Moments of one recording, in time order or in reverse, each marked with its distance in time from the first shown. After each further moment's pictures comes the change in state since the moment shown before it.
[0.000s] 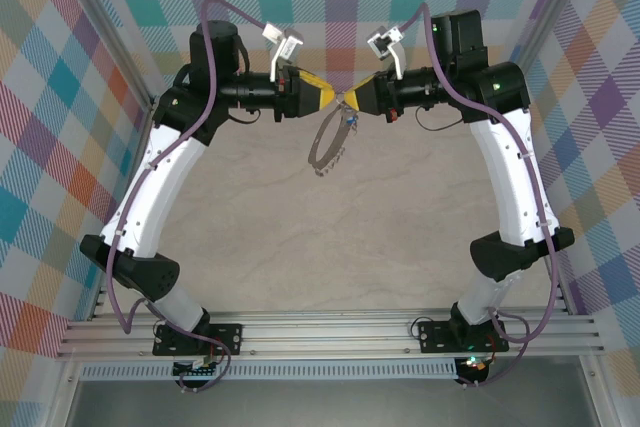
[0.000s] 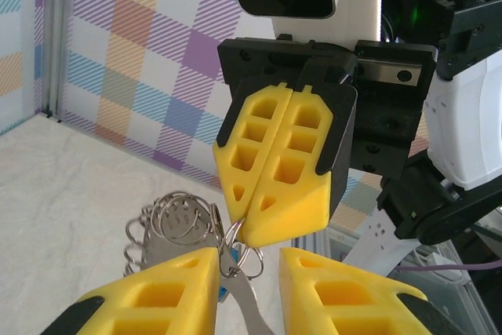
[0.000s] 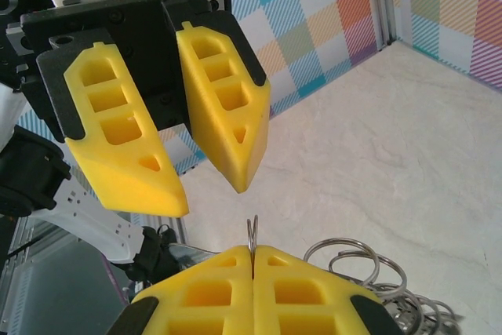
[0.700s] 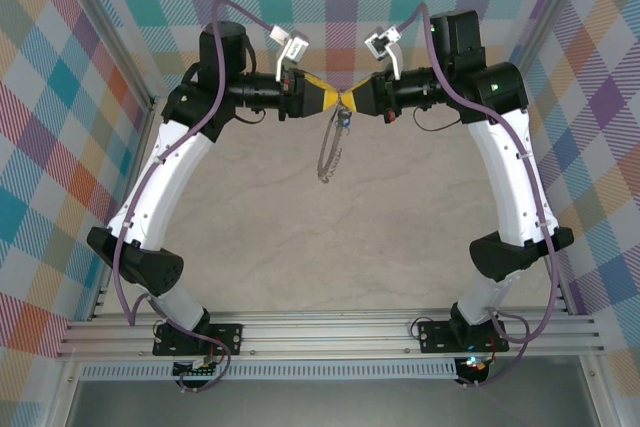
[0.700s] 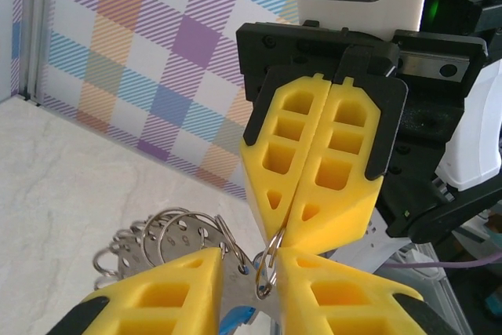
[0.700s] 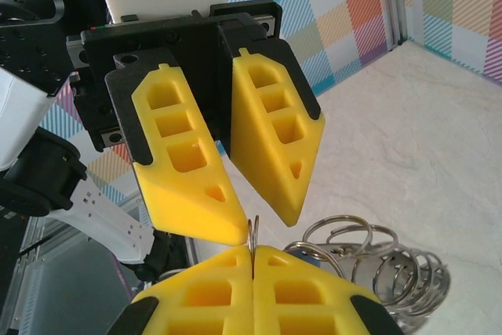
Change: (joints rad) left arm 0.000 0.037 0.000 0.007 0.040 -0.032; right arm 0.012 0.000 0.000 0.009 -0.013 0.021
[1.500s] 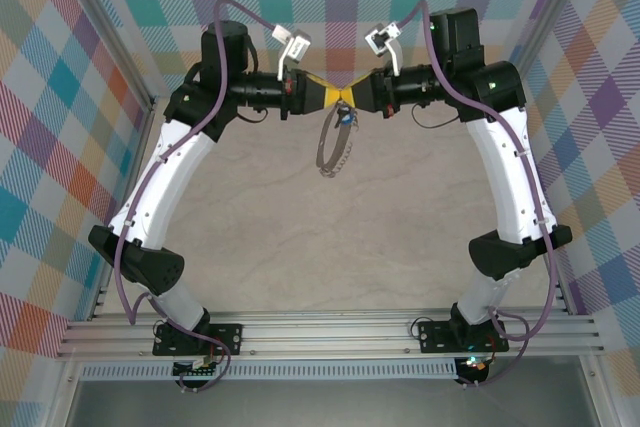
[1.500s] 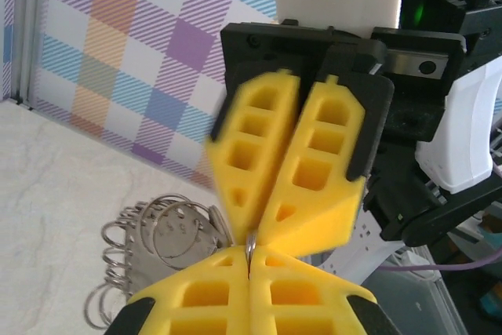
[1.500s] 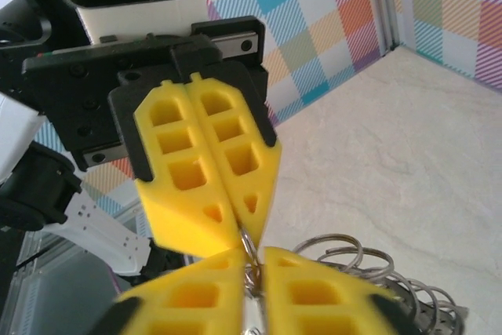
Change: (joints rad) left arm -0.023 0.005 -0.005 0.044 -0.016 -0.018; right arm -0.006 0.010 -0.007 0.054 0.012 0.041
